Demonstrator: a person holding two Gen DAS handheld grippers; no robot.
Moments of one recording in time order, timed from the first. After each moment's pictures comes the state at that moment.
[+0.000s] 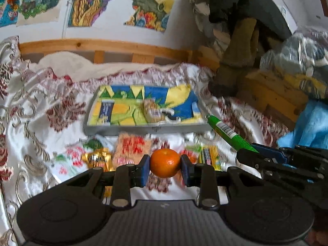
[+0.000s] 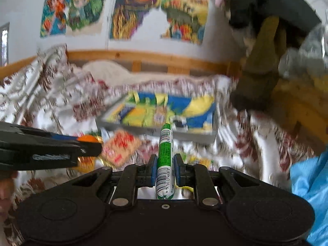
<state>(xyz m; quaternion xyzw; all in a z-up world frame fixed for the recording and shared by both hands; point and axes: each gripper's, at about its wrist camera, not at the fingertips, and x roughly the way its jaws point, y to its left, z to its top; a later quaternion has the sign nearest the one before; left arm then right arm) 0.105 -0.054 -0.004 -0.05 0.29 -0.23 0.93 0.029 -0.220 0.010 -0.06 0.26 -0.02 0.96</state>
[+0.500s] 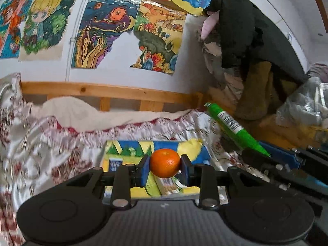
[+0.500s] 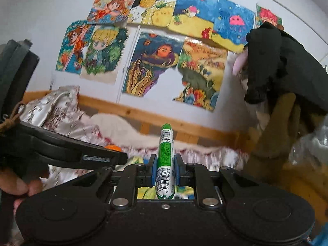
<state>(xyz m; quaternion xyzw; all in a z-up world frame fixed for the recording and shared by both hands) 0.188 -0.059 0.061 -0.05 0.21 -0.20 0.96 0.086 -0.213 0.084 -0.12 0.11 0.03 0.99</state>
